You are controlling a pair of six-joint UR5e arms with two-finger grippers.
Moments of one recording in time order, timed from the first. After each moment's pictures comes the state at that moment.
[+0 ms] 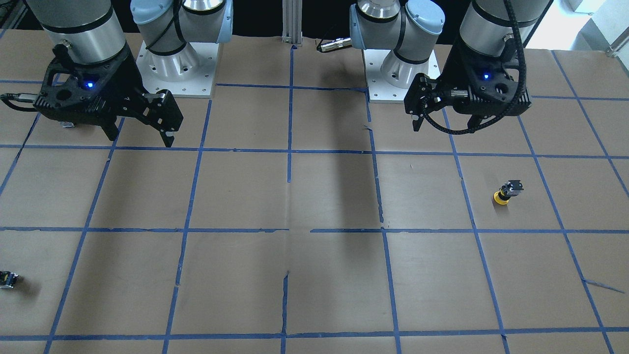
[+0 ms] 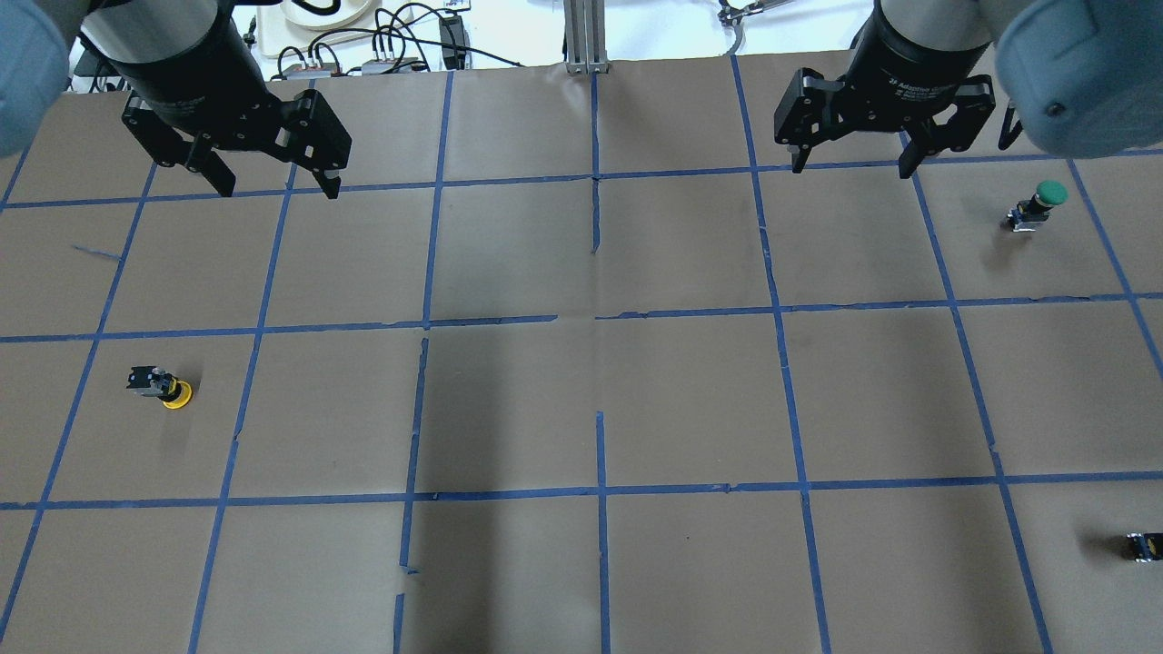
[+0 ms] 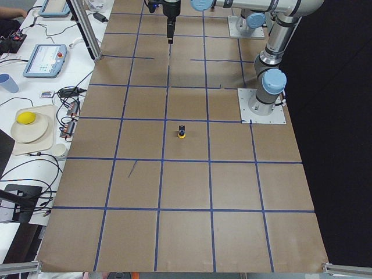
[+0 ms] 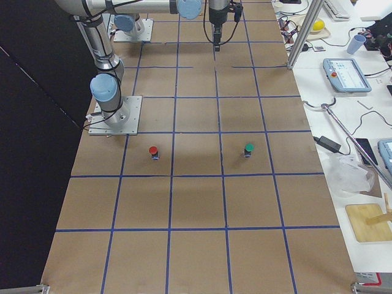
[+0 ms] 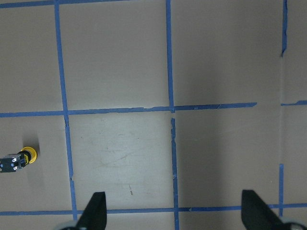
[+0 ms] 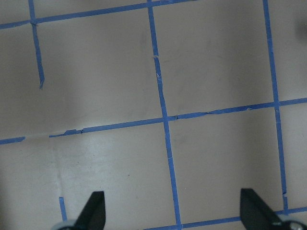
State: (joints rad) left arm -1.56 -1.60 -1.46 -1.62 1.62 0.05; right arm 1.59 -1.54 1.54 -1.66 -1.58 0.14
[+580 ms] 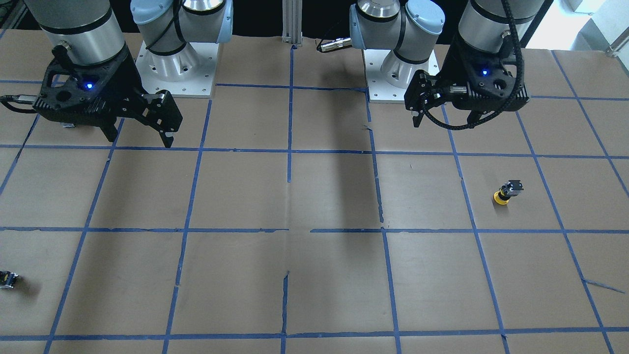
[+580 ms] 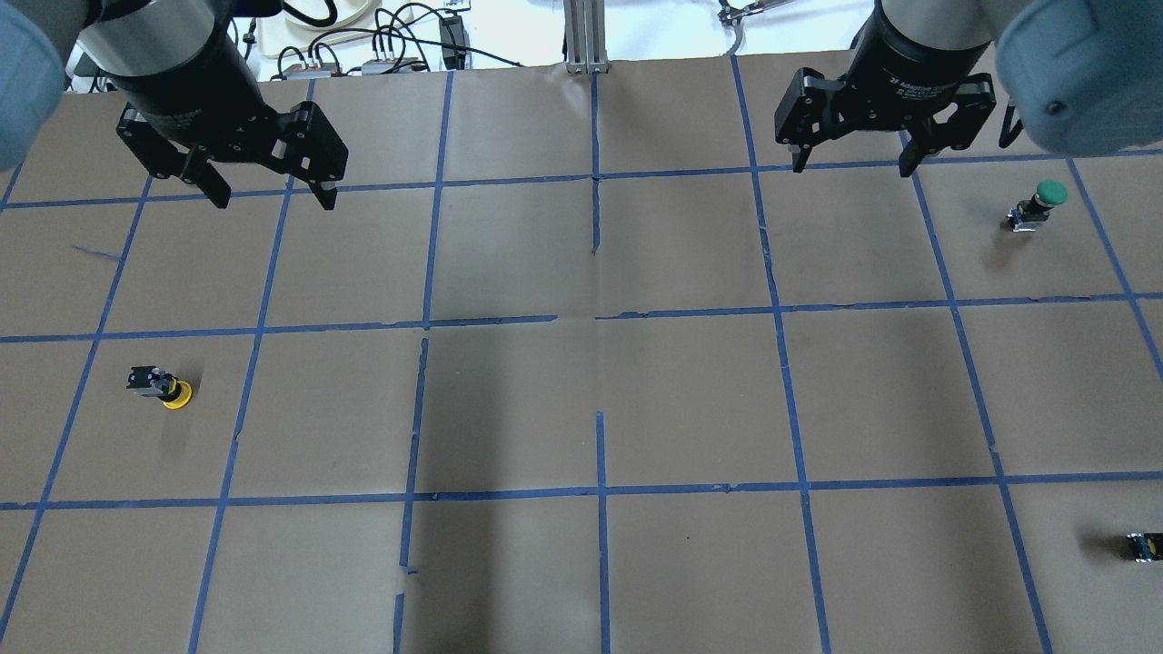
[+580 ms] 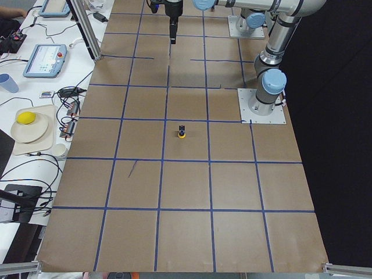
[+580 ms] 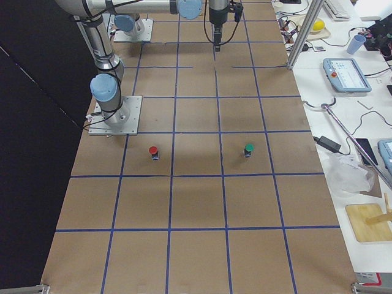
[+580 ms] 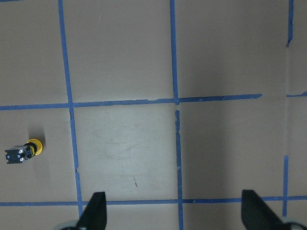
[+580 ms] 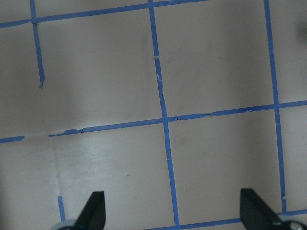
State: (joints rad) left arm -1.56 -1.58 -1.49 -1.62 1.62 0.05; right arm 1.59 -1.53 1.54 -1.67 -1.58 0.12
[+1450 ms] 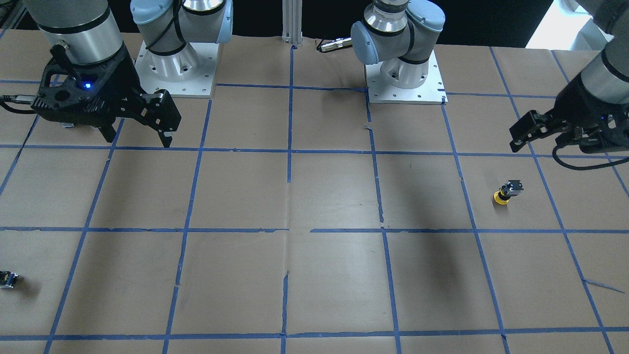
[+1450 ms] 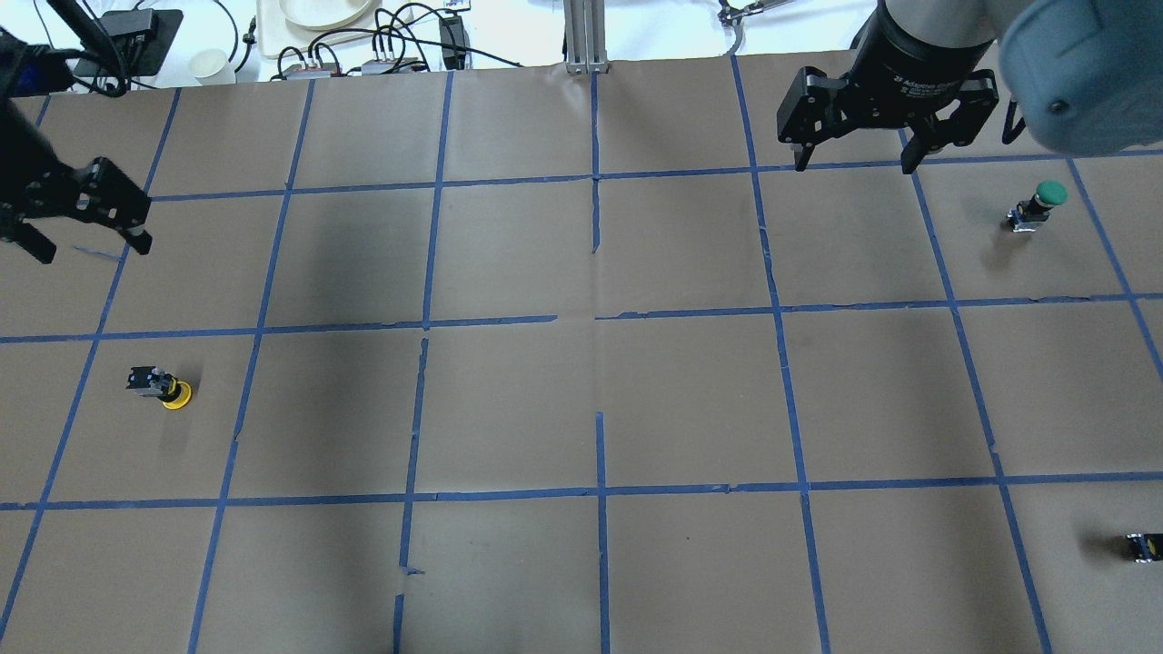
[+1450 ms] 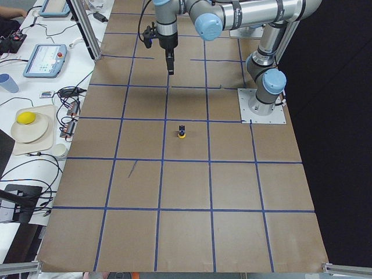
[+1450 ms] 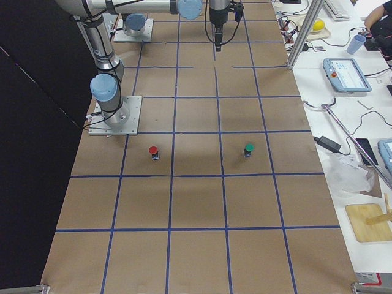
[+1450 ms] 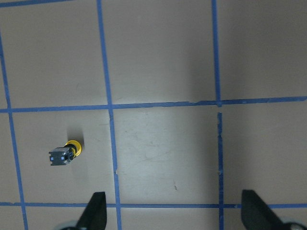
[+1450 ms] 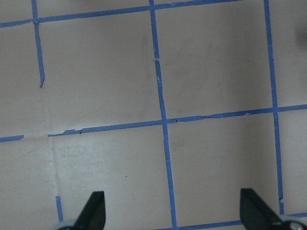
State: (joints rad) left arm -1.11 -1.65 -1.62 -1.51 1.65 0.38; right arm 1.58 -1.53 1.54 -1.67 -1.58 0.11
